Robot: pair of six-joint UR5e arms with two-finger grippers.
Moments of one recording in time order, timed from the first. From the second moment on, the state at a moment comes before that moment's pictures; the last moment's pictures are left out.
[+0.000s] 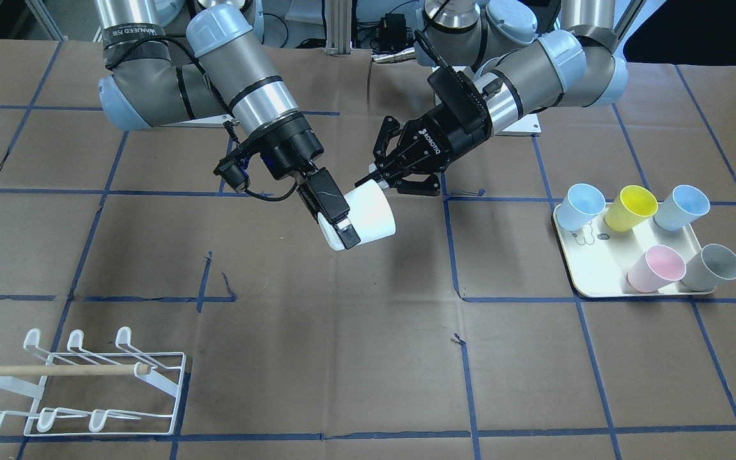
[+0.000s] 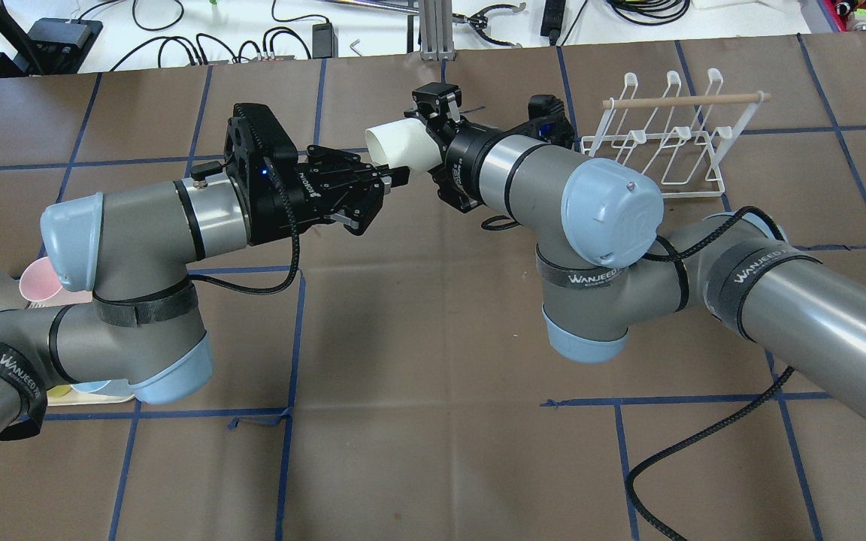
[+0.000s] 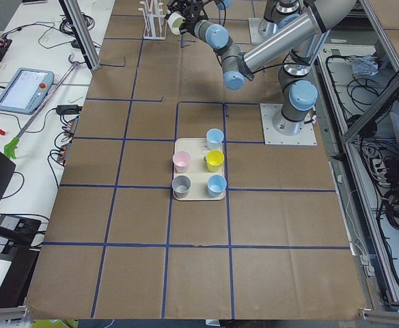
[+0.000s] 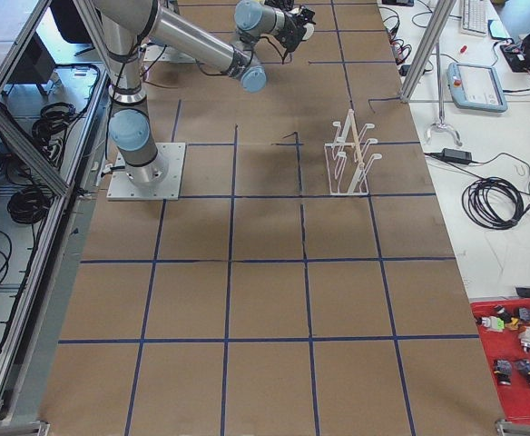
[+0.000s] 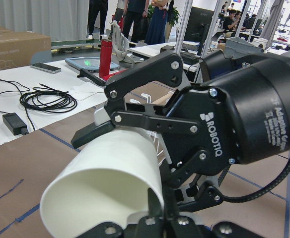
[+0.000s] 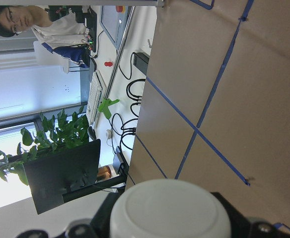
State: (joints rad) left arm -1.51 -1.64 -2.23 -0.02 0.54 0.50; right arm 1.85 -1.34 2.03 -3.29 -1.23 1.54
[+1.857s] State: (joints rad) left arm -1.32 -1.48 -2.24 -0.21 0.81 0.50; right arm 1.64 -1.34 1.98 -3.30 -1.31 0.96
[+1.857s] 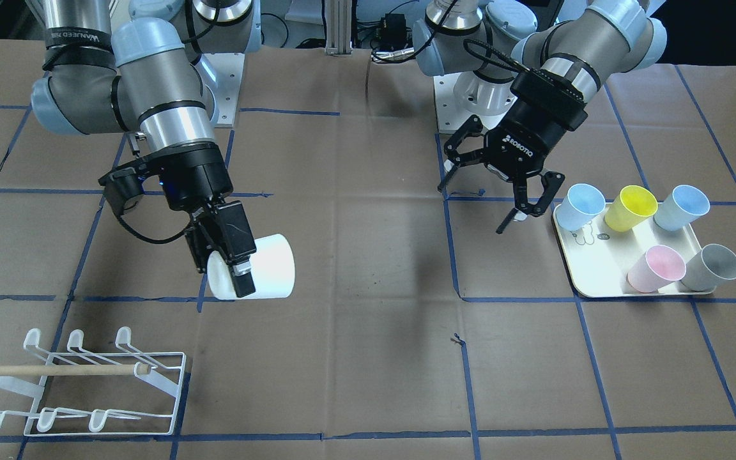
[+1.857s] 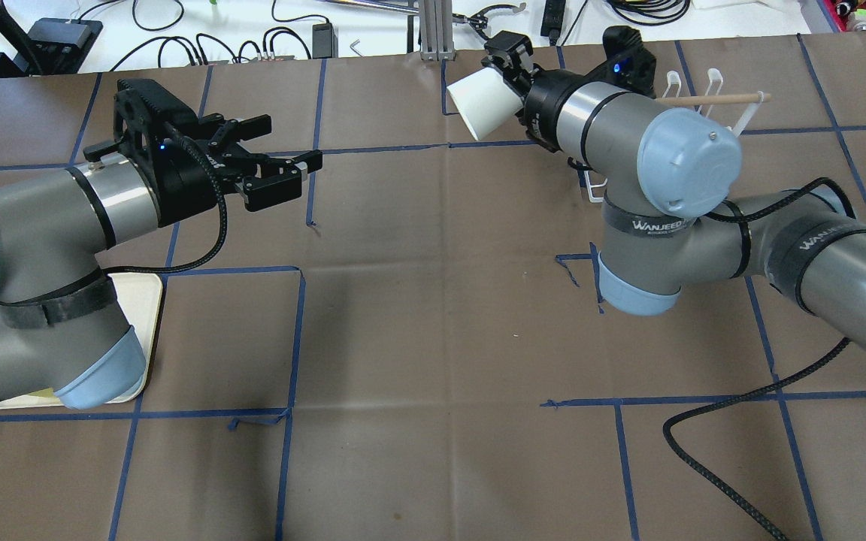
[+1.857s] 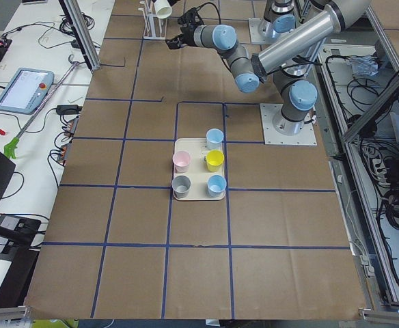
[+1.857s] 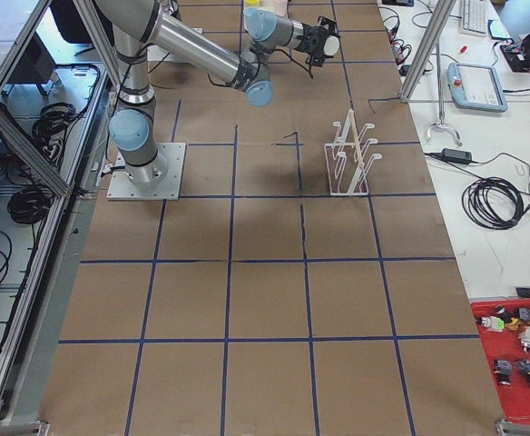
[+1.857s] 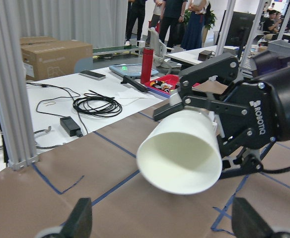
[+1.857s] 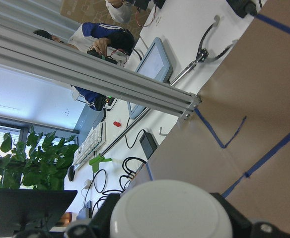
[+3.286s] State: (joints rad) left arm -1.49 -1.59 -1.52 -1.47 1.56 0.16; right arm 1.51 -1.02 1.67 -3.38 -1.57 0.06
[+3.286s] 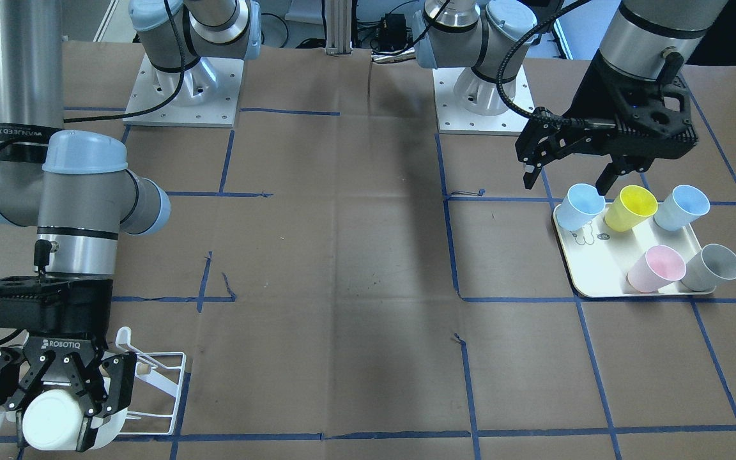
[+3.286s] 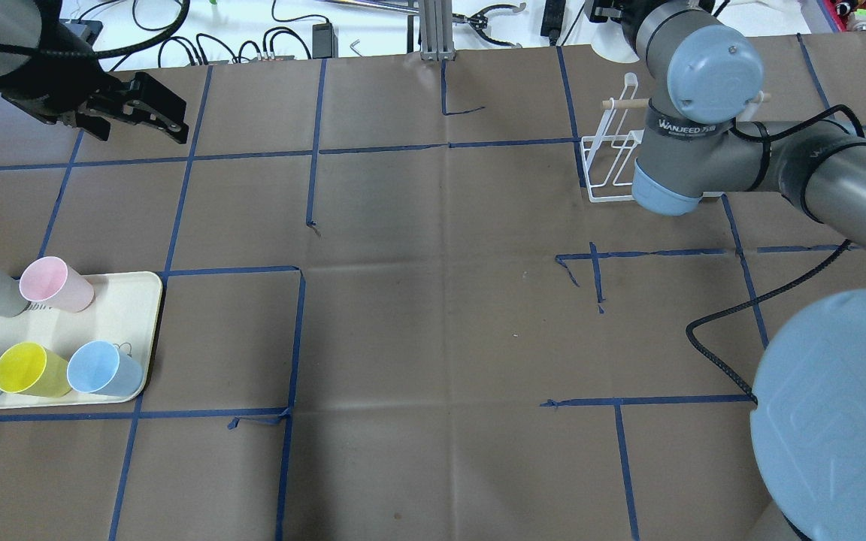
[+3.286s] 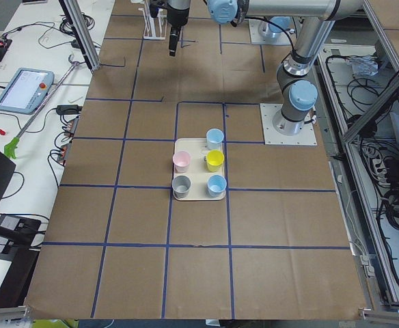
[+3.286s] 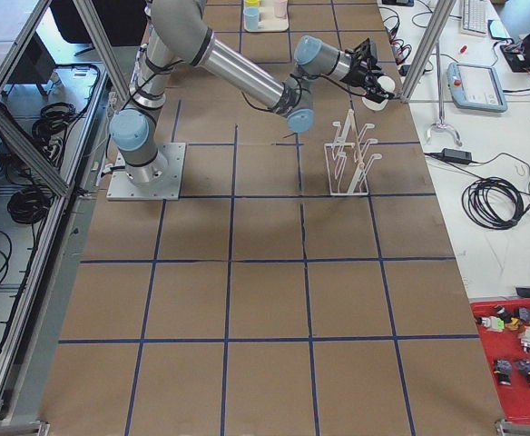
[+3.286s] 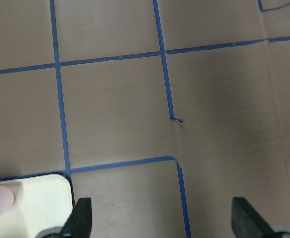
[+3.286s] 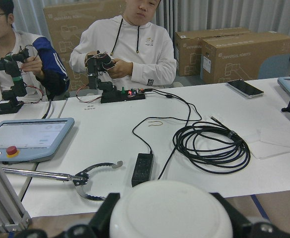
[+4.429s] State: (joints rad) left arm -1.36 -1.45 -1.80 -1.48 1.64 0.28; right arm 1.49 -0.95 1.72 -3.43 -1.59 0.04
